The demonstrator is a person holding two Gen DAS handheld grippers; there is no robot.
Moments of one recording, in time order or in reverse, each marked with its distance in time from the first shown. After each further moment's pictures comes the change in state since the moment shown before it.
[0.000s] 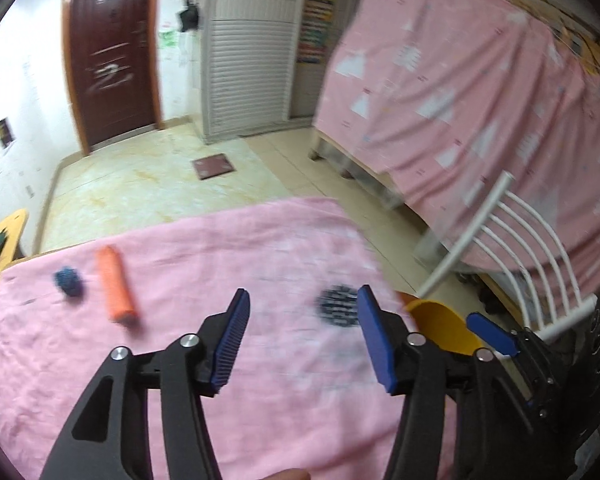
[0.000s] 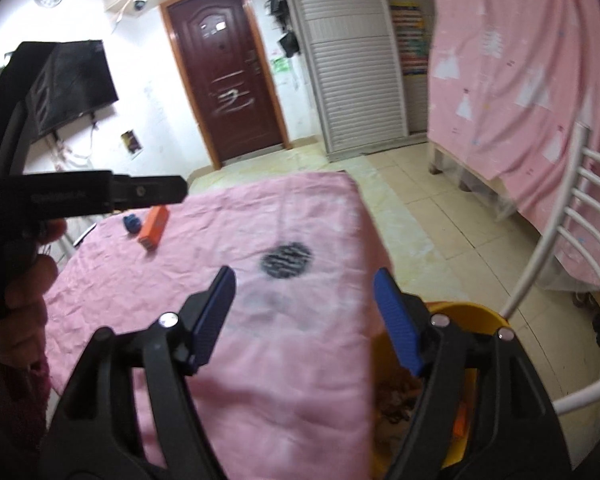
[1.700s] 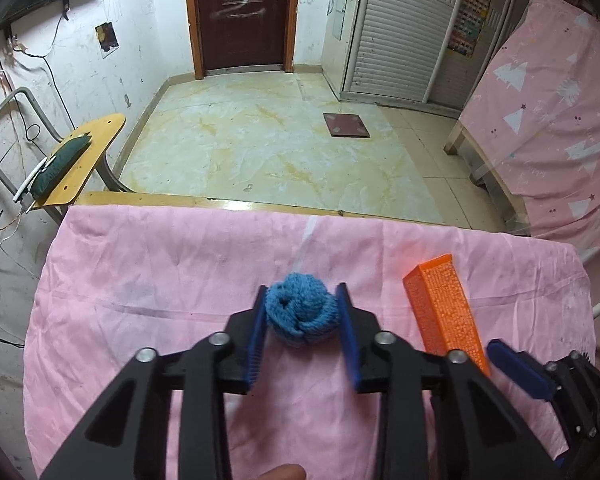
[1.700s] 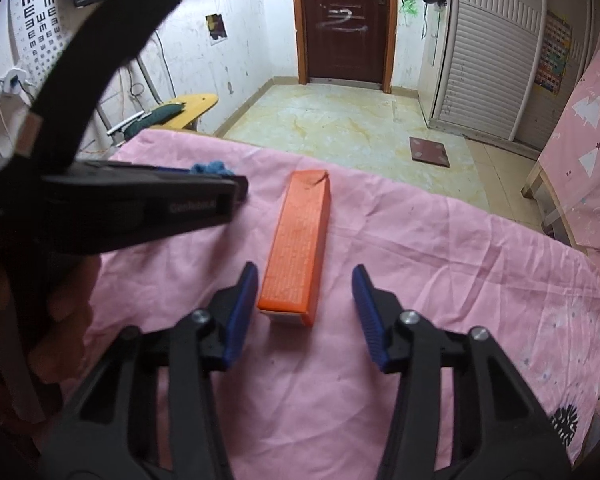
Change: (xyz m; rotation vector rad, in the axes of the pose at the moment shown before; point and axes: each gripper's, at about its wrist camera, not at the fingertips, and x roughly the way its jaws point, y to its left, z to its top) left arm 0.098 0.254 0.011 -0.285 0.142 0.294; right arm 0.197 0.209 0.038 -0.352 0.289 0.147
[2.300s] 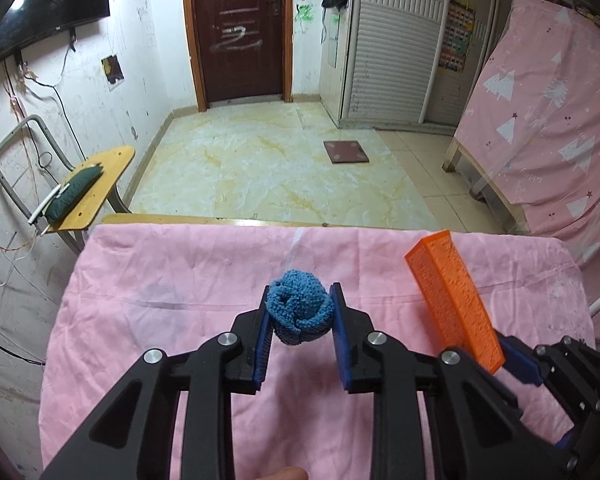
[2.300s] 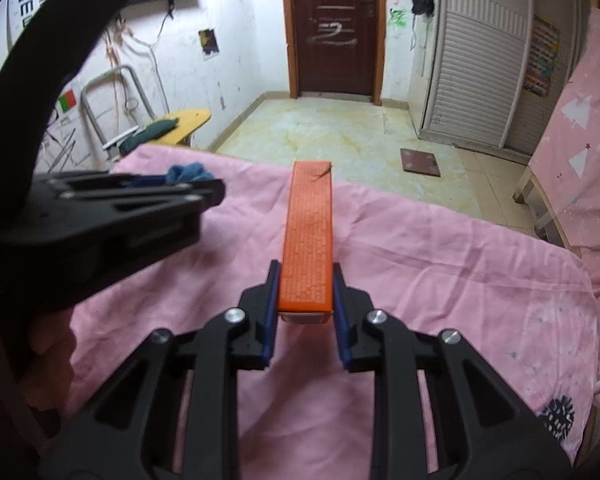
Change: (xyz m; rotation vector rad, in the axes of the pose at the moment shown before) left arm -0.048 -0.021 -0.023 0.042 -0.128 0.028; right arm -0.026 -0.005 -0.008 0.037 -0.089 -0.029
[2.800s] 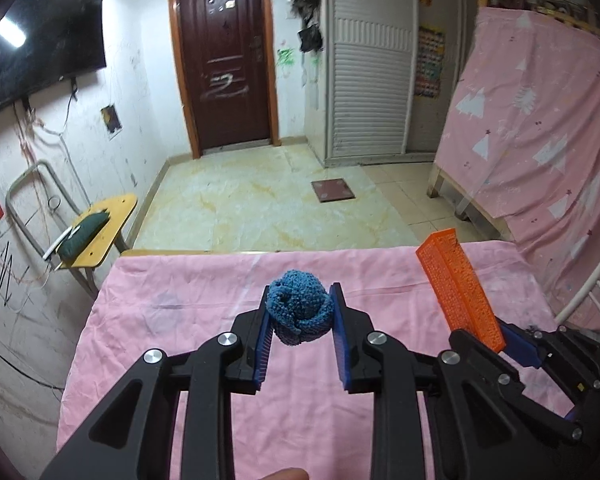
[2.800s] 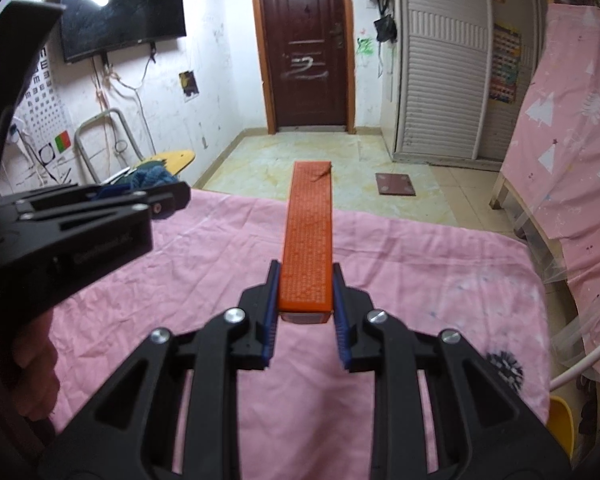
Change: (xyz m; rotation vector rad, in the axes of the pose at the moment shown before) left arm -0.090 -0.059 -0.019 0.078 -0.155 -0.007; right arm -0.077 -0.026 -0.027 0.078 -0.128 -0.058
